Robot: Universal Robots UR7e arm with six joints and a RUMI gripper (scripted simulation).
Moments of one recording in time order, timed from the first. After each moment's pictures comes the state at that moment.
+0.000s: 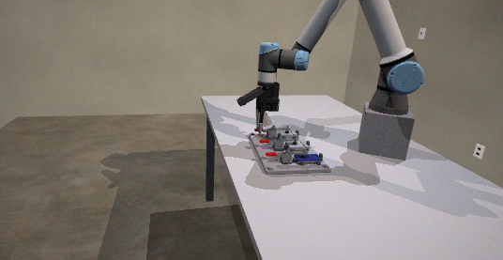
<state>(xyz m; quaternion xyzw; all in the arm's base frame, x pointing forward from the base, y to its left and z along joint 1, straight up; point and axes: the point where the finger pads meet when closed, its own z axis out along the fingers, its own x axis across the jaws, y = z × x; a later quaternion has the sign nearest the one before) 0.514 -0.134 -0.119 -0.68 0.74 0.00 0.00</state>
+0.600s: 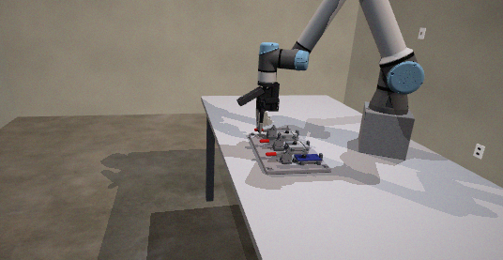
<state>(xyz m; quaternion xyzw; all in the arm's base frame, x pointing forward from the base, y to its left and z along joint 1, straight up) 0.513 -0.134 -0.119 -0.68 0.74 0.00 0.00</state>
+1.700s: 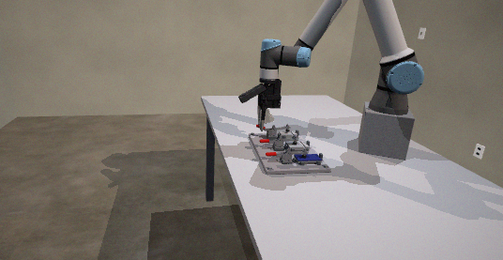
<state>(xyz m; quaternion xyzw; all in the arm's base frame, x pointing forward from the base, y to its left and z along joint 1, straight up) 0.507 -0.133 -0.106 -0.68 0.74 0.00 0.00</state>
